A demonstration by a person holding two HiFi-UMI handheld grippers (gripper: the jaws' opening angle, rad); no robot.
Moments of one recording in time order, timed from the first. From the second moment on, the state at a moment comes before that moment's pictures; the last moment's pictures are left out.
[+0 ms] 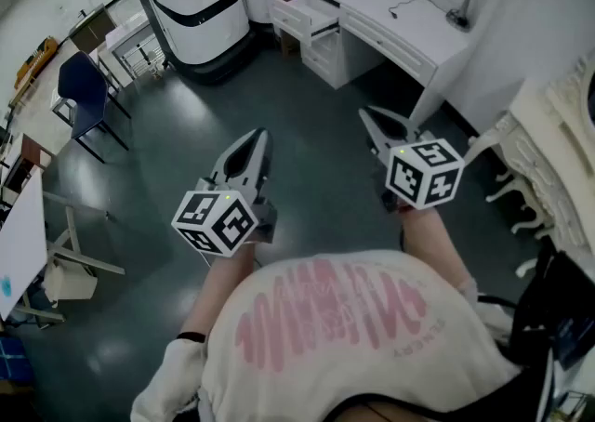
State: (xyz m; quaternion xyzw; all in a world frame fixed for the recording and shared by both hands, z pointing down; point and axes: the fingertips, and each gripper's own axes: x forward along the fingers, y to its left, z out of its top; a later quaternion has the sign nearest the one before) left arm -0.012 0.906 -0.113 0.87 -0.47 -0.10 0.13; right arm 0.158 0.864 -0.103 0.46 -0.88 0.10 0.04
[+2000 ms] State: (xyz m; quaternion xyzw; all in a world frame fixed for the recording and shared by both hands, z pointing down) left arm 0.014 0.479 -0.001 0.86 -0.46 -0.05 0.23; right arm 0.191 0.435 0.026 0.47 -0.85 0.23 0.08
